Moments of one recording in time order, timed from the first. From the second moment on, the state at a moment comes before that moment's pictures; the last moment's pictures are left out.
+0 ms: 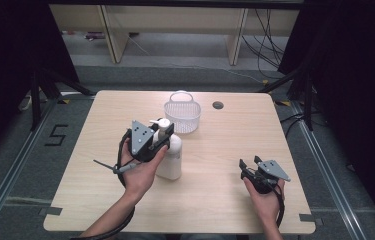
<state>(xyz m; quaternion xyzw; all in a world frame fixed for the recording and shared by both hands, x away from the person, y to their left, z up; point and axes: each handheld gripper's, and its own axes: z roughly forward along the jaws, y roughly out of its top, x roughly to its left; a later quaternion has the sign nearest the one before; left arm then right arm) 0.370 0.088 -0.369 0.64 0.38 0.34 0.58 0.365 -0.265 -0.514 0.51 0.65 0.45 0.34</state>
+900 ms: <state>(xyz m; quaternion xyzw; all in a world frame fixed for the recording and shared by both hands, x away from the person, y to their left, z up) 0.387 0.099 -0.346 0.62 0.38 0.35 0.59 0.364 -0.265 -0.514 0.51 0.65 0.45 0.34</state>
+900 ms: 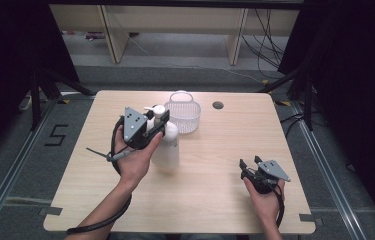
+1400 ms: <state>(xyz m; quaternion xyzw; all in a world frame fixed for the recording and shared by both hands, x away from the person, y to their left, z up) 0.399 0.099 -0.335 0.61 0.37 0.36 0.60 0.363 -0.263 -0.513 0.52 0.64 0.46 0.33</state>
